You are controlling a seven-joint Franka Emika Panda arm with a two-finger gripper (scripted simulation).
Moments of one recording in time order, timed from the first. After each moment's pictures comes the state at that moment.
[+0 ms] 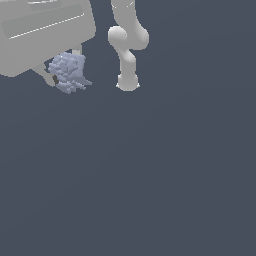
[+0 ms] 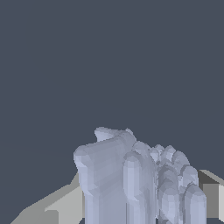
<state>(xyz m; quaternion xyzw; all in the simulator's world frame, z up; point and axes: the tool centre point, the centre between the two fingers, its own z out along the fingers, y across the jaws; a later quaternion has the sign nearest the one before) 0.050 -0.127 0.470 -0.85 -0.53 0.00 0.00</state>
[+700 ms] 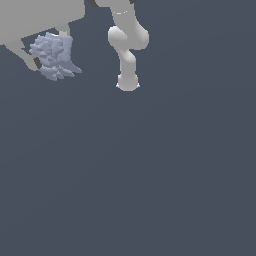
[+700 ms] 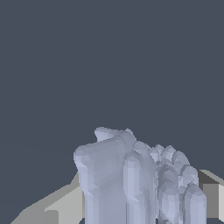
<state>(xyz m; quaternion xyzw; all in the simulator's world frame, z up) 0.055 -0.140 0.503 -0.85 -0.53 0.00 0.00</state>
